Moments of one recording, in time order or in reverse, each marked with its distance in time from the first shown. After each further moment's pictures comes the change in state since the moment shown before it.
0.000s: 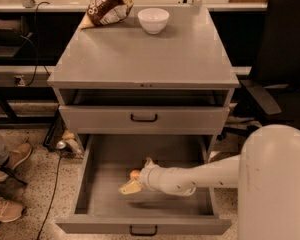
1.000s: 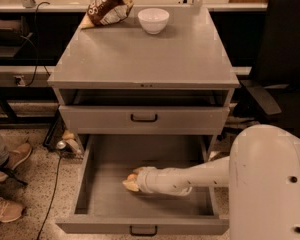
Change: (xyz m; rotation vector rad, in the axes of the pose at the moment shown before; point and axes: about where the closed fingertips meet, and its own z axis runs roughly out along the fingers) arm 0.014 0.009 0.025 -0.044 0.029 0.017
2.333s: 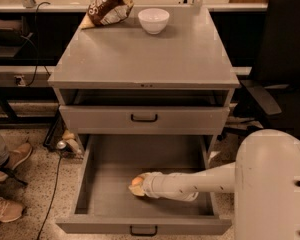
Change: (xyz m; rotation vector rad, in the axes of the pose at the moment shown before) arm 0.042 -0.006 -0.010 0.002 0.045 0.032
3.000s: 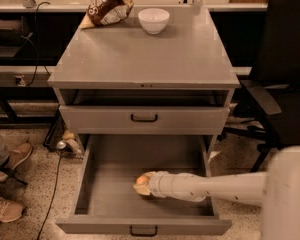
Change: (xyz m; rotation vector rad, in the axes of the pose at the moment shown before) arm -0.012 -0.009 -0.022 -0.018 -0.065 -0.005
